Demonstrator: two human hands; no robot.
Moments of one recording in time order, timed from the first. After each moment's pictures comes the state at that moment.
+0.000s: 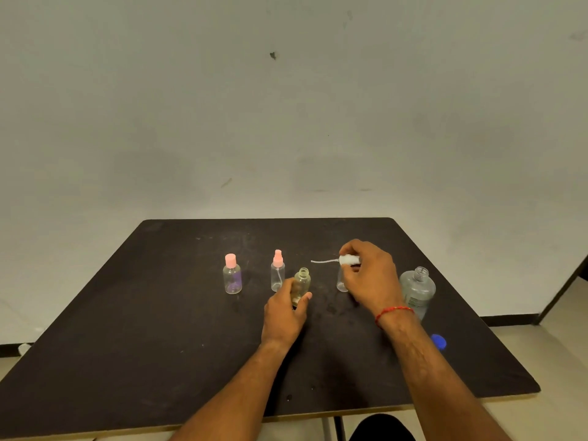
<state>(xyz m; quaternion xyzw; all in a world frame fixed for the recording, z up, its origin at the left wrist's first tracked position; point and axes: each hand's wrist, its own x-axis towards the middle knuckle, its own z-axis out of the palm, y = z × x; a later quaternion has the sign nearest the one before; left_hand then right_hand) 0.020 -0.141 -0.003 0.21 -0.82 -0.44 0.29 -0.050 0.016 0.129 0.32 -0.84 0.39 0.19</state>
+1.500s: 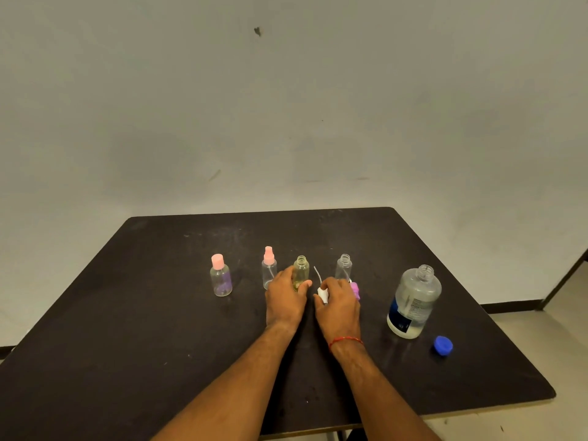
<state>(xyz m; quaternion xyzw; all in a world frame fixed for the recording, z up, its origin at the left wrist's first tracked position) -0.032 -0.144 0.003 0.25 -0.81 -0.42 0.31 -0.066 -0.034 0.005 0.21 -0.89 0.38 0.13</state>
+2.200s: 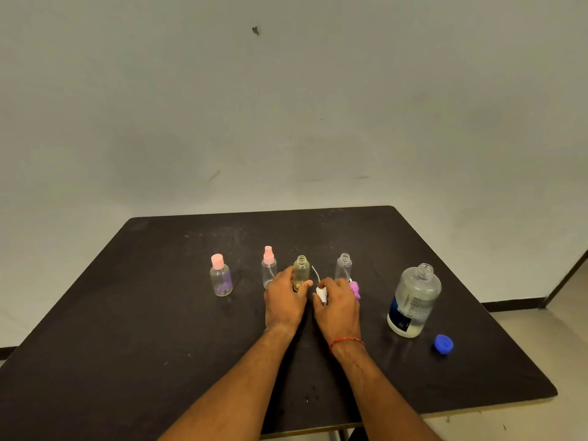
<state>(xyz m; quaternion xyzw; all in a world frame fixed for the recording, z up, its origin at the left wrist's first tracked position) -0.027 -0.142 0.004 0.25 -0.82 -0.41 0.31 -0.066 -0.032 0.005 0.23 -0.89 0.38 0.12</state>
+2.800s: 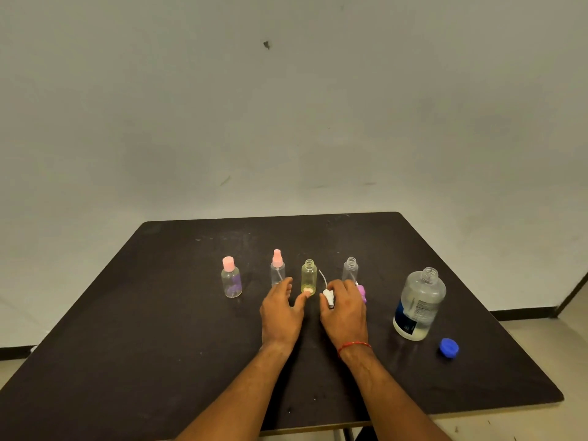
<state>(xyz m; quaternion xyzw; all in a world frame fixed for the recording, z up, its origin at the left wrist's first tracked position) 0.009 -0.145 -0.002 0.26 -0.80 -0.42 0.34 -0.057 -0.029 0.008 0.24 -0.87 0.41 0.16</state>
